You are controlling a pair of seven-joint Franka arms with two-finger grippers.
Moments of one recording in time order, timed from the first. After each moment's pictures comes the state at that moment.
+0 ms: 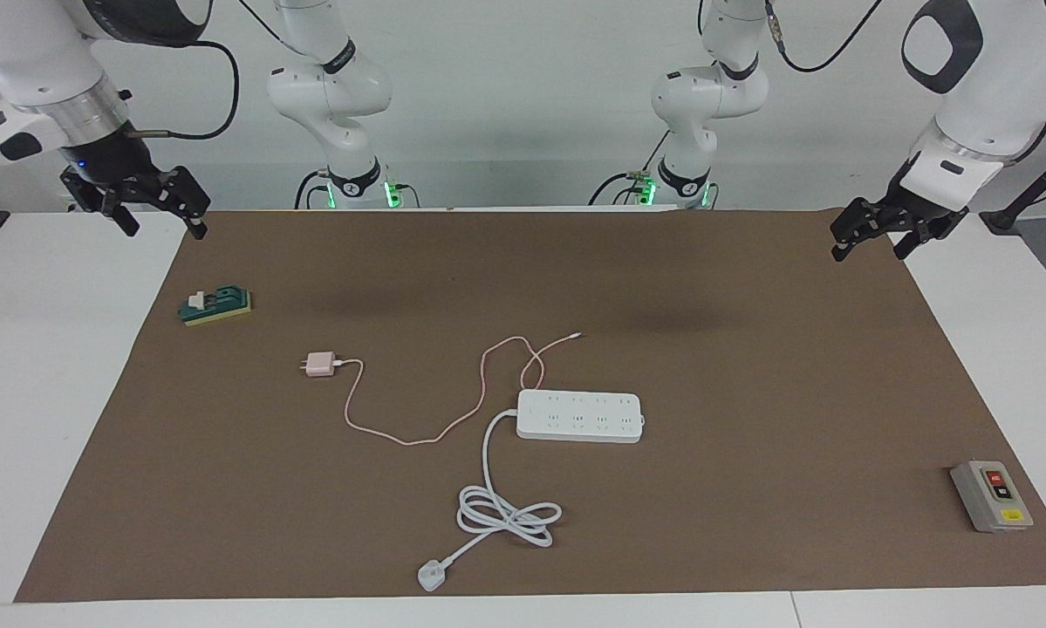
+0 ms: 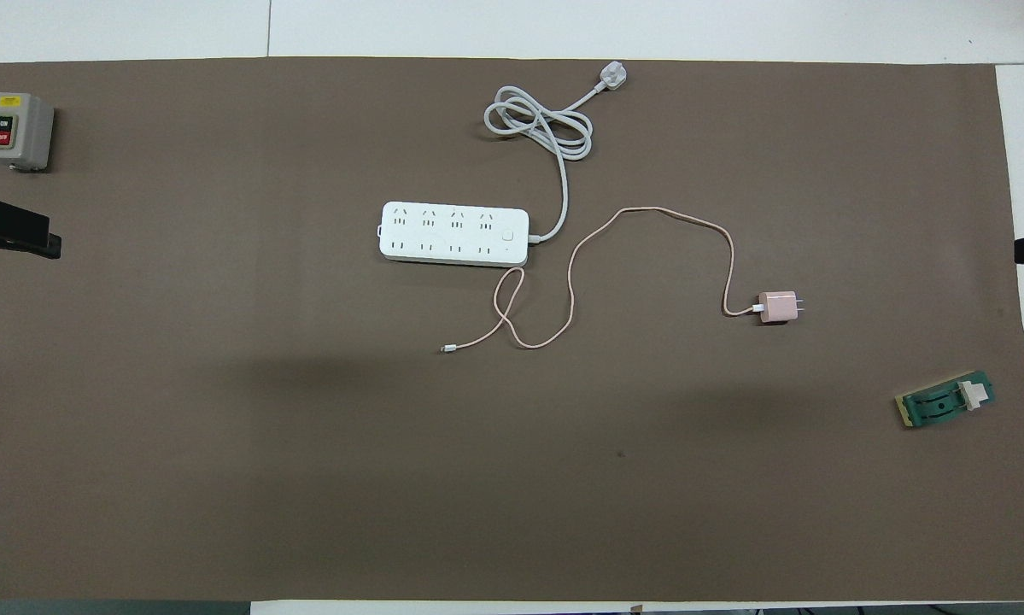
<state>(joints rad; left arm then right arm) 0.05 0.05 -0.02 -1.54 -0.01 1.57 0.07 0.07 -0.02 -0.24 -1.57 0.01 1.58 -0.06</state>
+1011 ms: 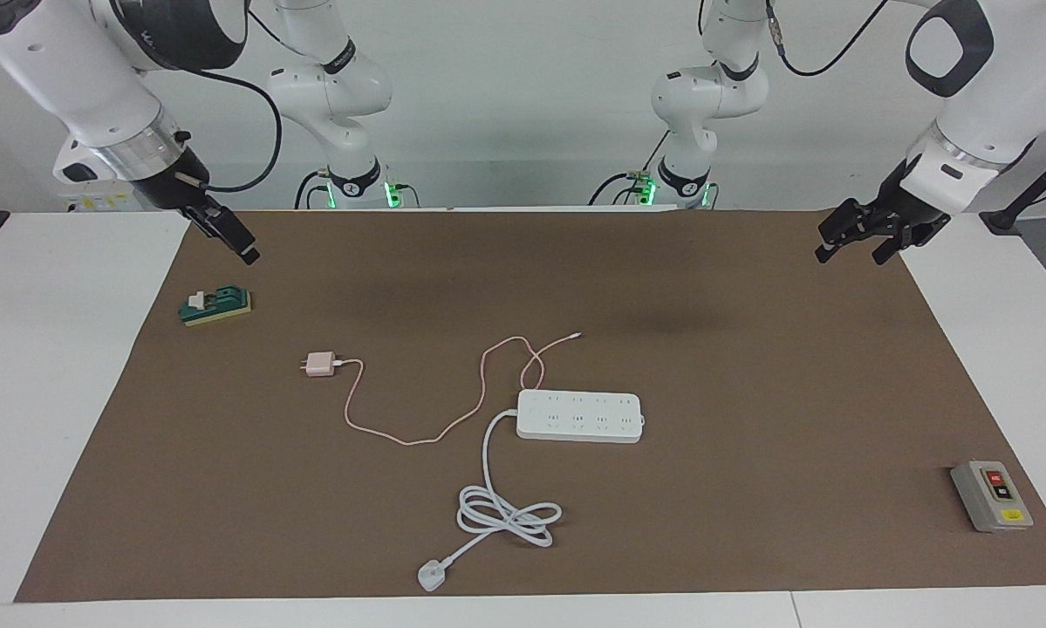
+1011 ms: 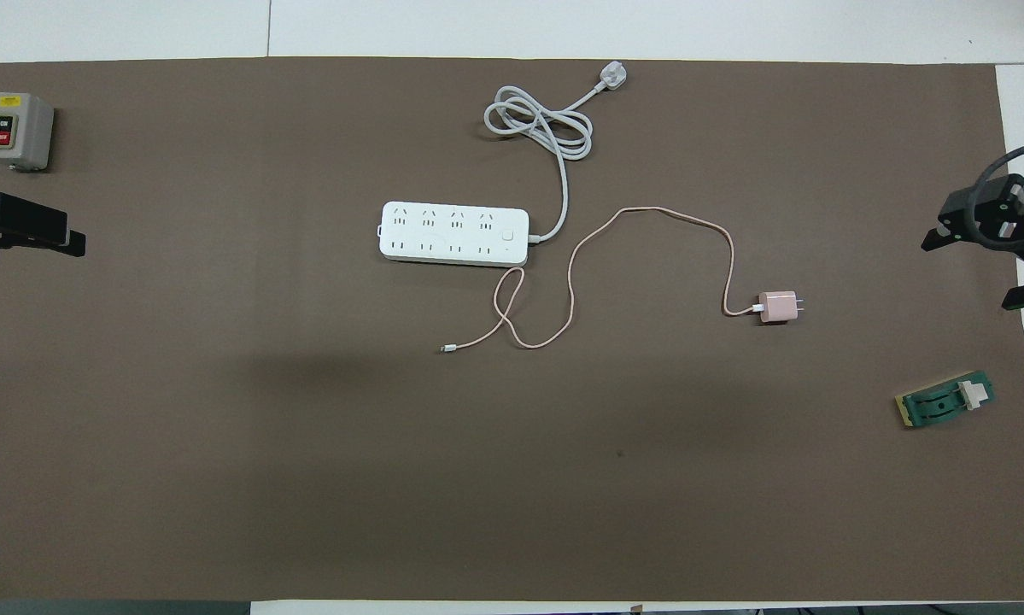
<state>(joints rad) 0.05 0.07 -0.02 -1.54 -0.13 1.56 0.05 0.08 -0.01 -0.20 -1.67 0.17 1.55 0.63</state>
